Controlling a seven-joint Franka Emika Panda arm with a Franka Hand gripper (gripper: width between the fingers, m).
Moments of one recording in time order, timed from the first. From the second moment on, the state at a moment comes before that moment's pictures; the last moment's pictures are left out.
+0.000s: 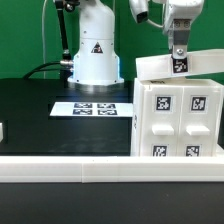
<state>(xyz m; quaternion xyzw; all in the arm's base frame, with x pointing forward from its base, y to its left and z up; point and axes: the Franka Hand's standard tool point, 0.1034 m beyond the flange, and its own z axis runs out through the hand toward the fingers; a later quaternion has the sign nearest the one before) 0.611 0.080 0.165 0.77 0.63 0.08 0.06</state>
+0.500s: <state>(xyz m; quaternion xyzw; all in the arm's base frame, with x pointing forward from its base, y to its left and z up) 0.611 0.080 0.165 0.85 0.52 0.08 0.05</state>
